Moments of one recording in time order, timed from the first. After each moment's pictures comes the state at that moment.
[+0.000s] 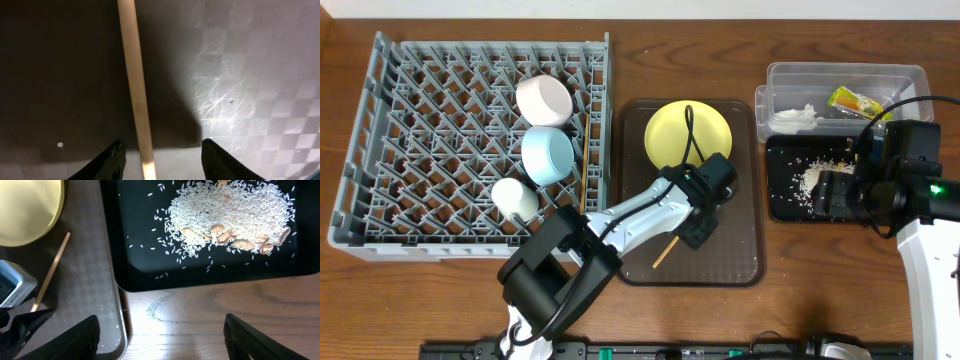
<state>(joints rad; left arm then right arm) -0.85 1.98 1.29 -0.73 0.10 -0.12 -0.15 1.23 1.10 -1.09 -0.10 0.05</state>
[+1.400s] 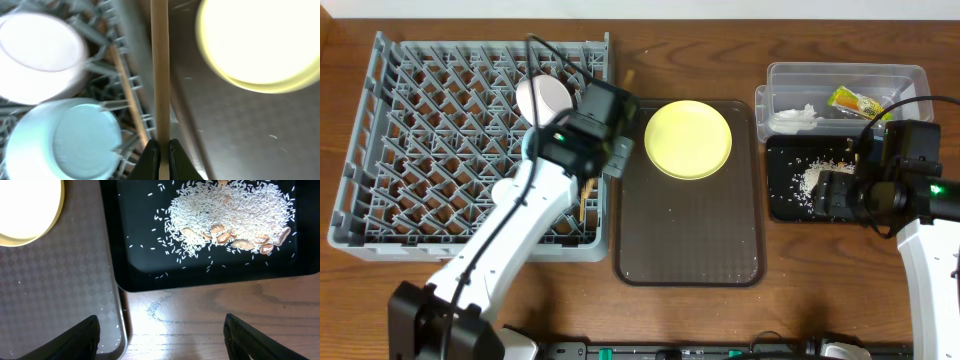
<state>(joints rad) -0.43 1.56 1.30 -0.81 -0.16 -0.04 -0.15 1.23 1.10 -1.09 -0.10 0.05</state>
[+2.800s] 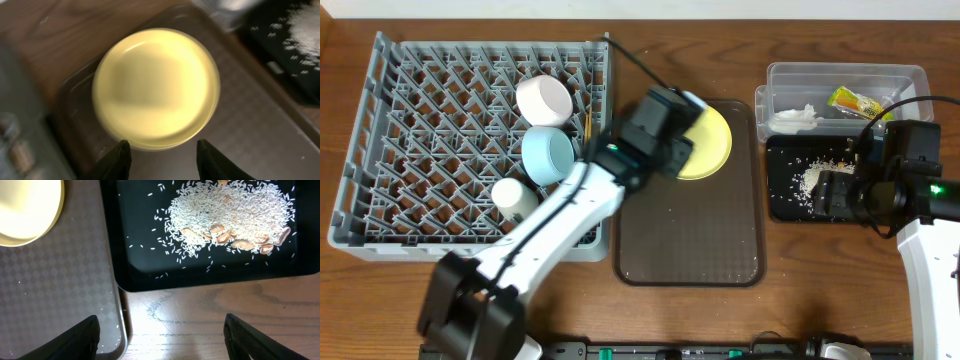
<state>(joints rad) -0.65 1.68 1.30 -0.49 0.01 0.03 -0.15 1.23 1.10 -1.09 -0.10 0.05</state>
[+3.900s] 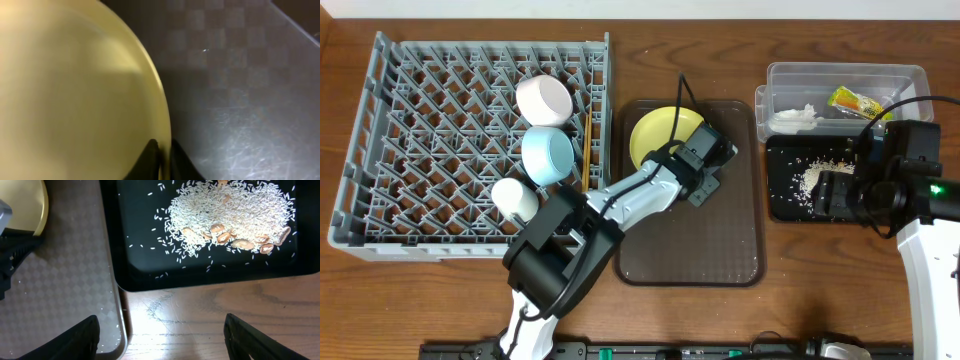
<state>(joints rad) -0.75 2.05 1.32 -0.35 0.01 0.08 -0.15 1.23 1.10 -1.09 -0.10 0.05</state>
